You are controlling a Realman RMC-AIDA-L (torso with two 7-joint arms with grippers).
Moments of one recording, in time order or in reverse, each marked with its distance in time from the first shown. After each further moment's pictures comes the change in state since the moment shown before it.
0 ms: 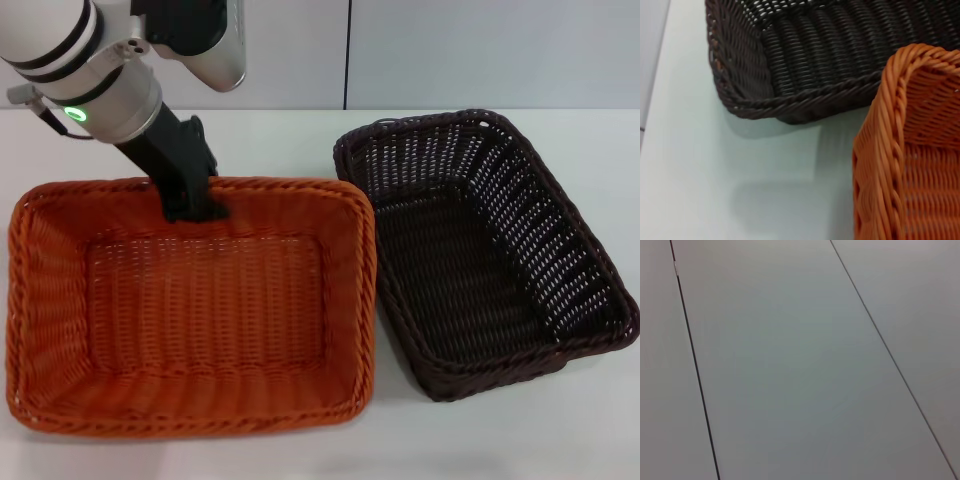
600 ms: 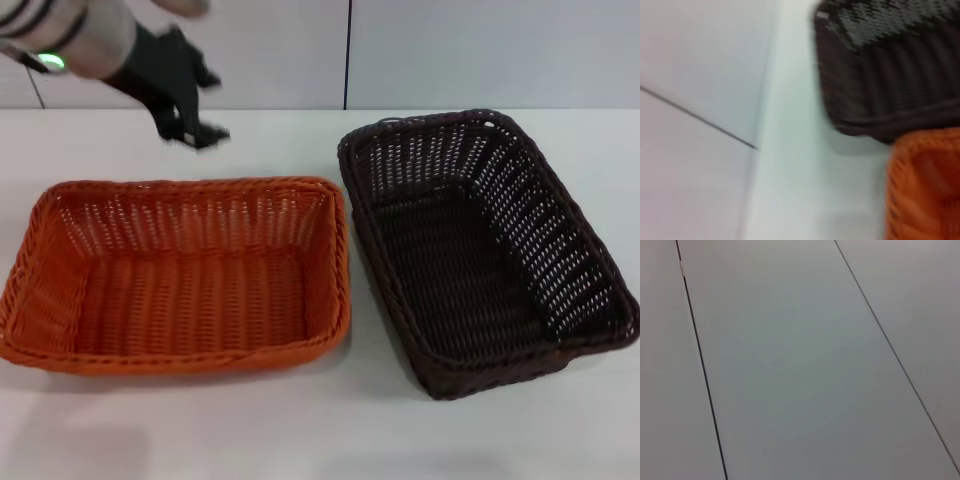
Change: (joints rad) left arm 0.087 -0.010 -0.010 -0.173 -0.032 0.146 -0.012; right arm -0.009 0.000 -0.015 0.011 -0.002 0.022 0.002
